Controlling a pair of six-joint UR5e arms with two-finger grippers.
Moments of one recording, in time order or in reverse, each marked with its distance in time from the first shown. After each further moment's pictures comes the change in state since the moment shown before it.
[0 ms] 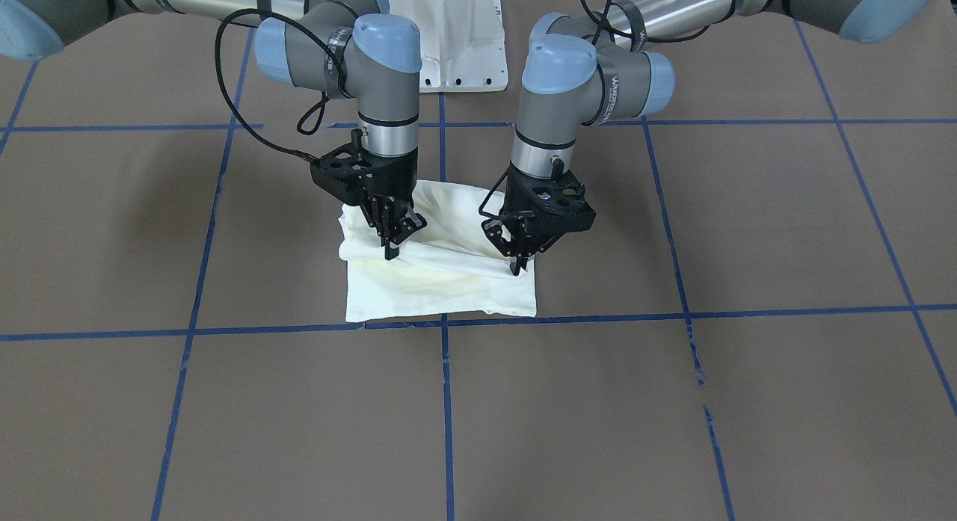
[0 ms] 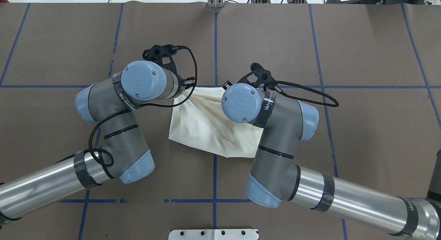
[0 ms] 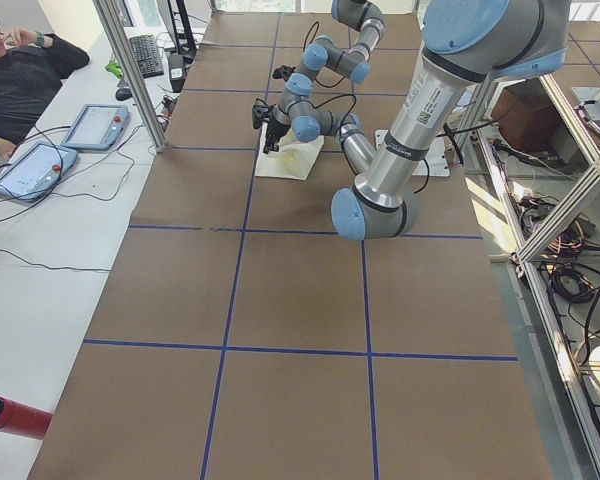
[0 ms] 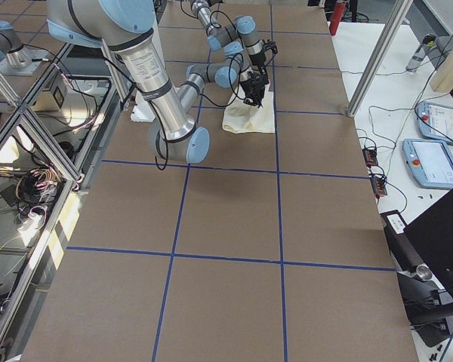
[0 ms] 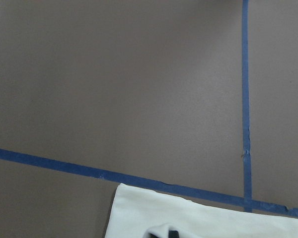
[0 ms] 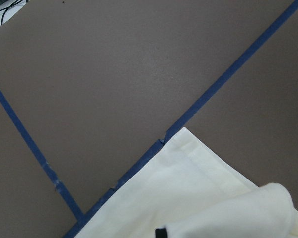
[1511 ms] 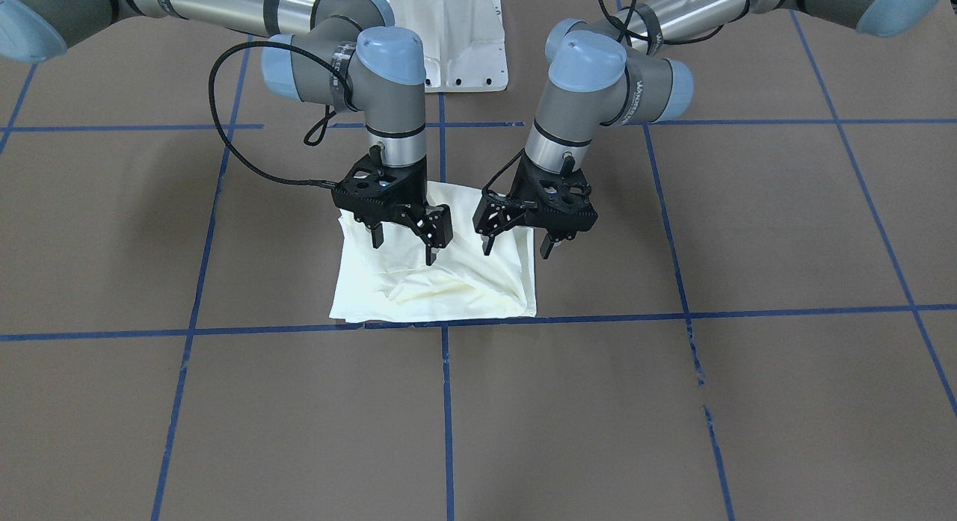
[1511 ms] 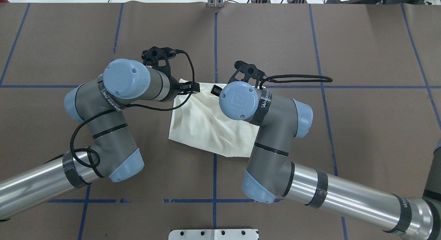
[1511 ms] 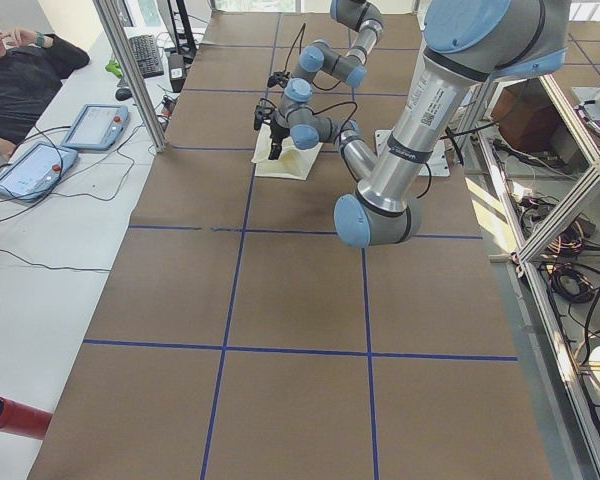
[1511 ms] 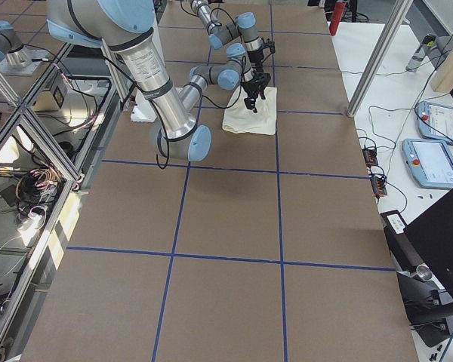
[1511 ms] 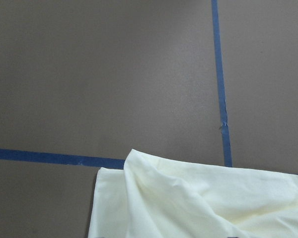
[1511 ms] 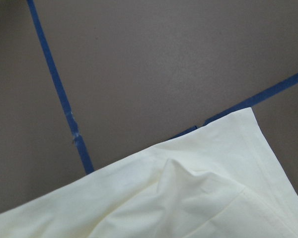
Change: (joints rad) left arm -0.022 0.056 -0.028 -0.121 -0.123 0.132; right arm -0.005 0.021 -0.061 0.085 0.051 -0.363
